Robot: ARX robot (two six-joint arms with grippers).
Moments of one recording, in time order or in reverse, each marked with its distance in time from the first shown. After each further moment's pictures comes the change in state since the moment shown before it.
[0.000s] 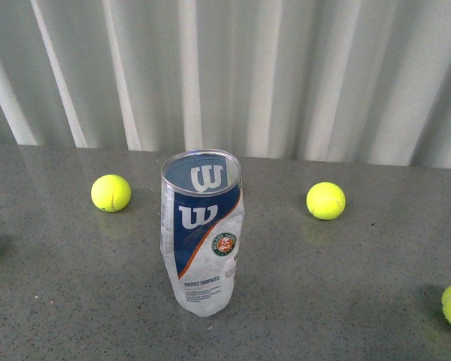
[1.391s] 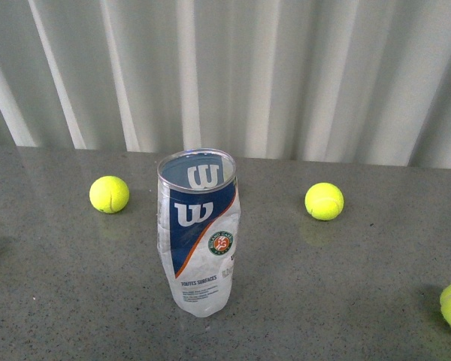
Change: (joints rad) left arm -0.004 -0.582 -0.298 -0.258 0.005 -0.041; right arm 0.000 0.000 0.000 0.000 0.002 0.000
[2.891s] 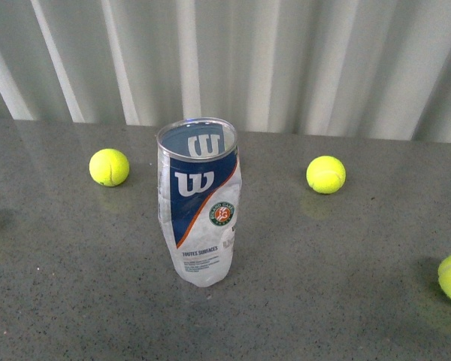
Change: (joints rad) left arm 0.000 -0.234 0.000 -0.241 0.000 -0.001; right arm 0.000 0.000 0.000 0.000 0.000 0.000
